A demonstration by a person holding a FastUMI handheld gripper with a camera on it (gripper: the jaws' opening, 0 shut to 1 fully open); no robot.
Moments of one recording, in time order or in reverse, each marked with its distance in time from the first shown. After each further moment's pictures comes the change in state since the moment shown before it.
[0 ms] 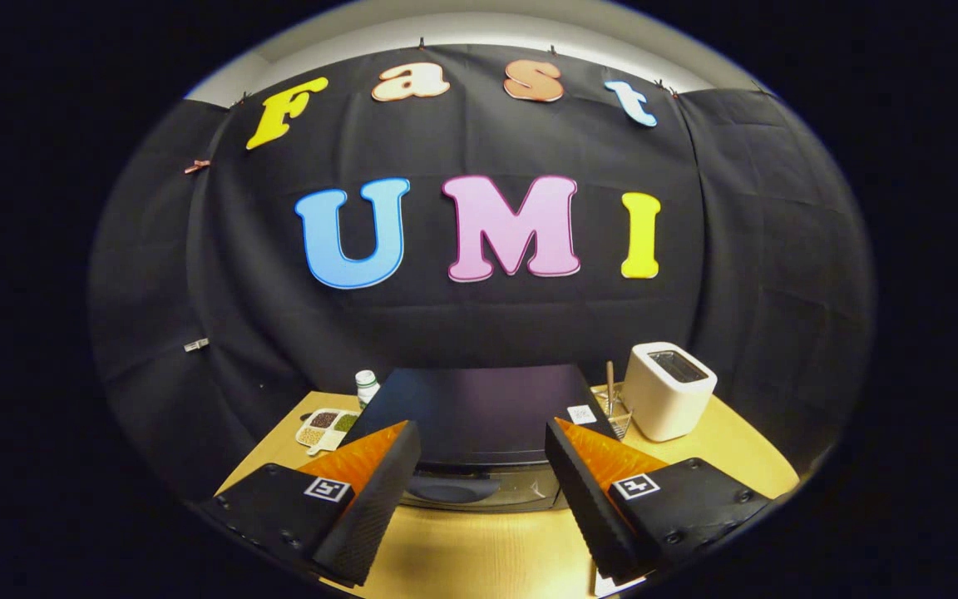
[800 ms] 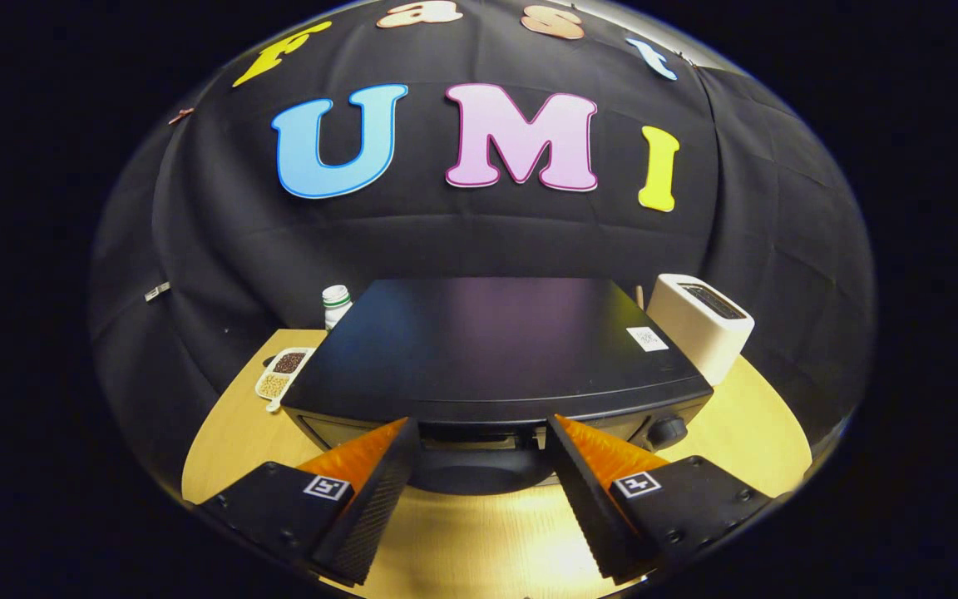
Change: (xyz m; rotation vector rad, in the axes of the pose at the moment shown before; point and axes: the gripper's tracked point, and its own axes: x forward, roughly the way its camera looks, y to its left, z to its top) arm 0.066 0.022 -0.089 -0.043 0.216 -0.073
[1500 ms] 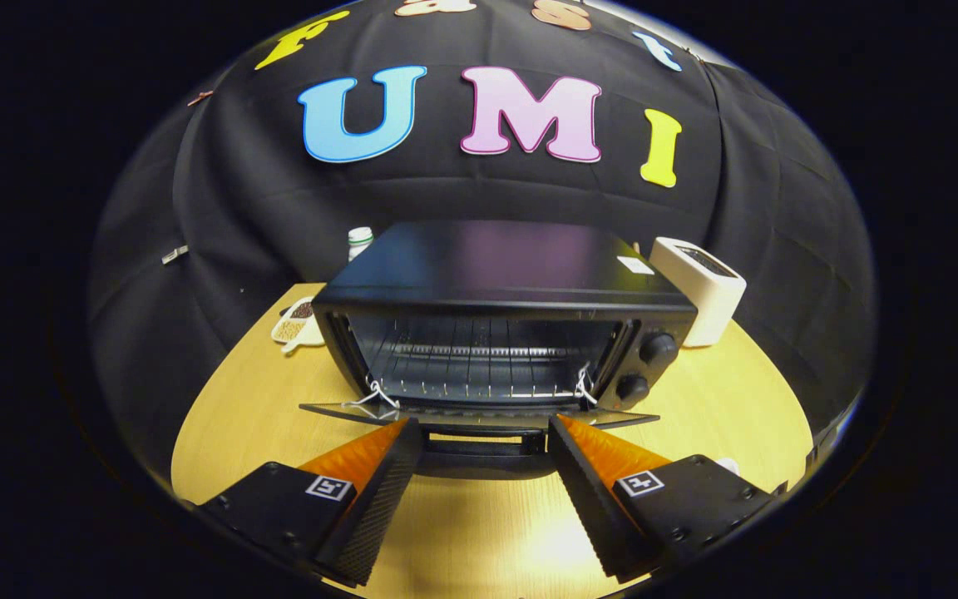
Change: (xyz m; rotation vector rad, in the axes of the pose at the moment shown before) arm -0.061 -0.001 -0.087 -0.033 0.114 0.029
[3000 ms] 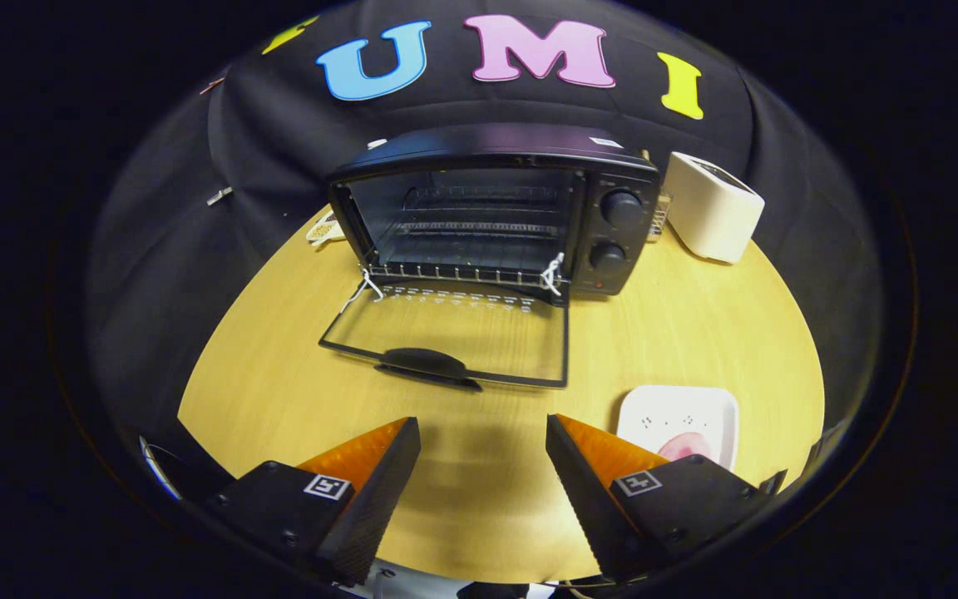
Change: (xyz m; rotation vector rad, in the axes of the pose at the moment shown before) arm -0.069 -0.099 -0.091 -0.039 0.299 0.207
